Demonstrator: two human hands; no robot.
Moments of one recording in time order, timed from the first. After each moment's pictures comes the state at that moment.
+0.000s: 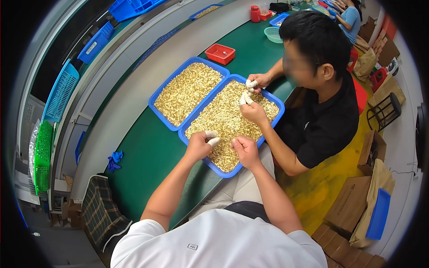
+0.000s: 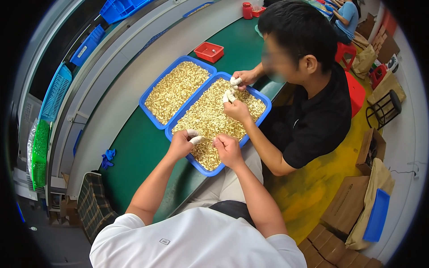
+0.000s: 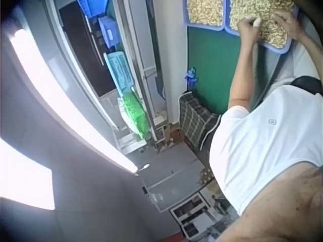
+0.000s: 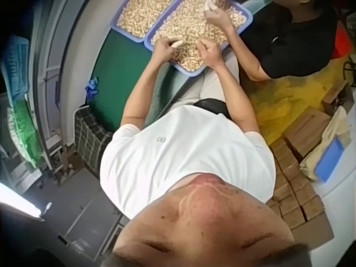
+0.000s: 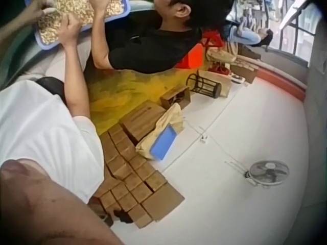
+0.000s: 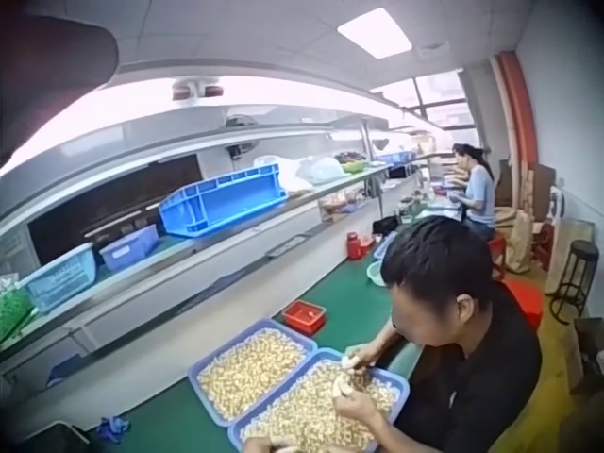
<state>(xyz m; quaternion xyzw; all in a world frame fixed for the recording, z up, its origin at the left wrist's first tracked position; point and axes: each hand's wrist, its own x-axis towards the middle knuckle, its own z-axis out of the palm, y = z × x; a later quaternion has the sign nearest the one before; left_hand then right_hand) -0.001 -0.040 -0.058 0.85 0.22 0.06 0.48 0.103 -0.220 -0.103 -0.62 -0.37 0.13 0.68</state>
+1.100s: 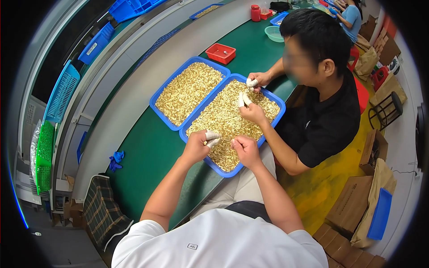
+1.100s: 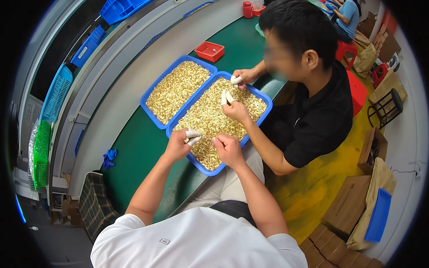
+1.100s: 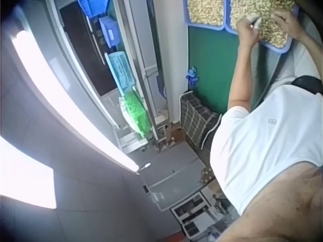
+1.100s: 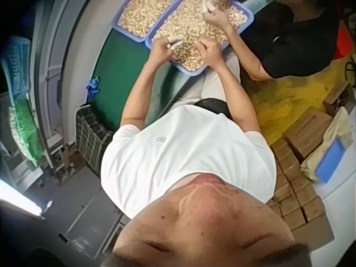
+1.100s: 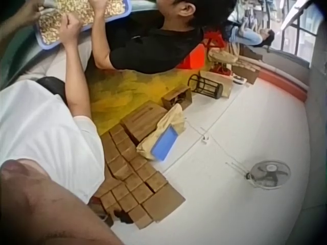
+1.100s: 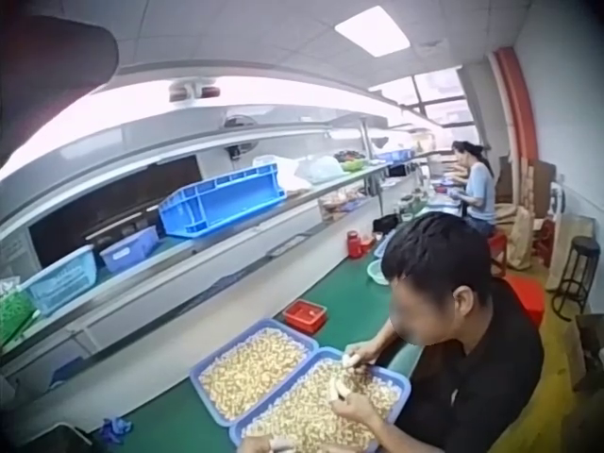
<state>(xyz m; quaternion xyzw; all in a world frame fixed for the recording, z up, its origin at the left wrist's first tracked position) -0.008 -0.043 -0.031 0.91 0.11 0.13 0.38 0.104 -0.218 -0.099 -0.63 -0.38 0.12 0.66</state>
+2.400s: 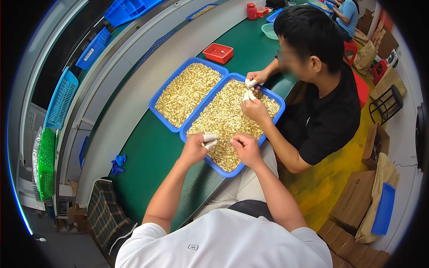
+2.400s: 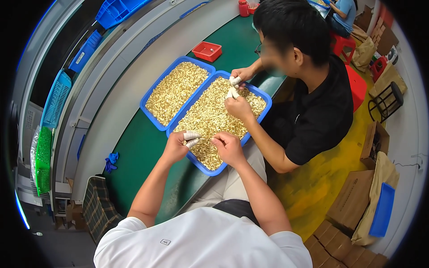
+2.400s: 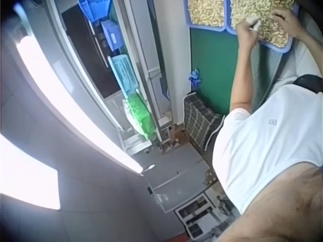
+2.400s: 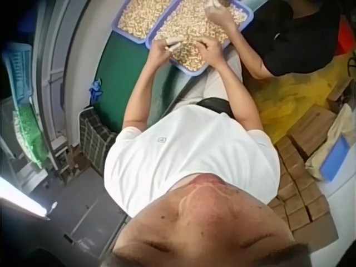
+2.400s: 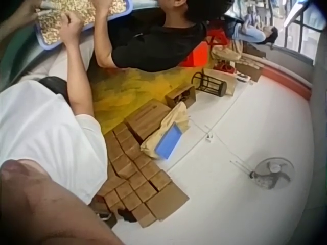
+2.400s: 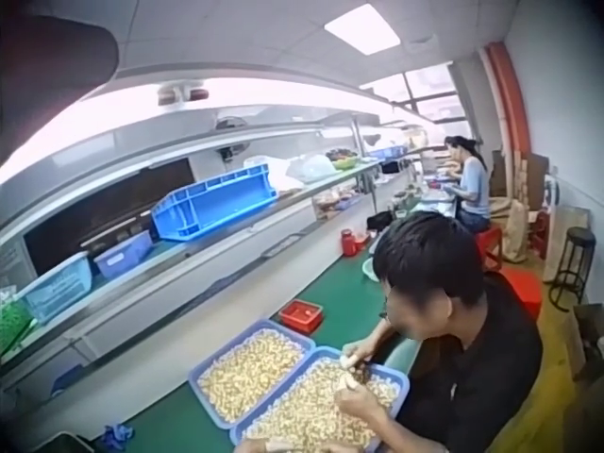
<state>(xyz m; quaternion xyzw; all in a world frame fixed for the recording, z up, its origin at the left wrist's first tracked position) -0.014 -0.037 -0.031 0.90 0.13 0.10 0.41 0.103 -0.215 -0.100 -0.64 -0.36 0.11 0.67</state>
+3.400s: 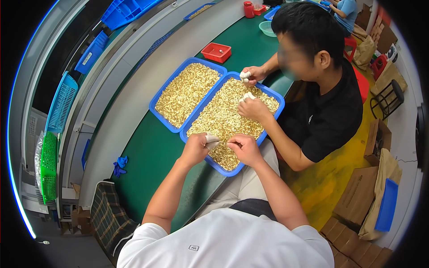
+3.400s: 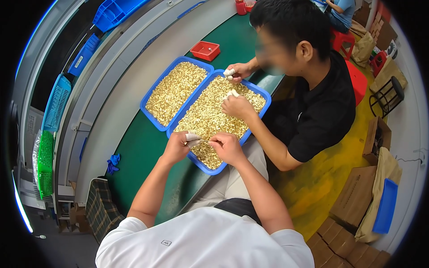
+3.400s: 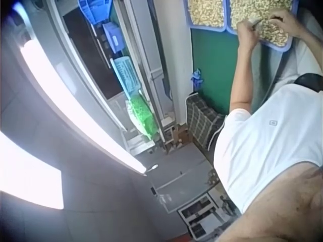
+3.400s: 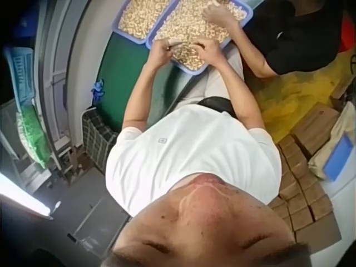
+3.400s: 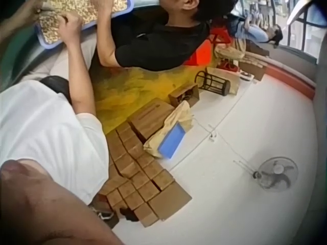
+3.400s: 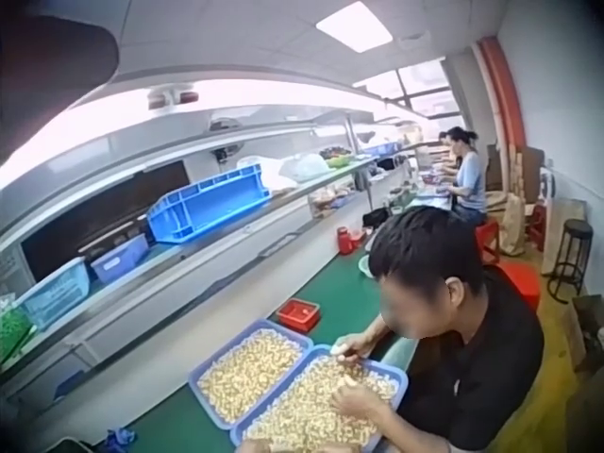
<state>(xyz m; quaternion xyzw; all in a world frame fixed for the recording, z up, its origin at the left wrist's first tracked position) -0.013 -0.038 -0.024 0.95 0.07 0.08 0.29 0.101 -0.215 -0.093 -0.64 -0.40 0.12 0.65</state>
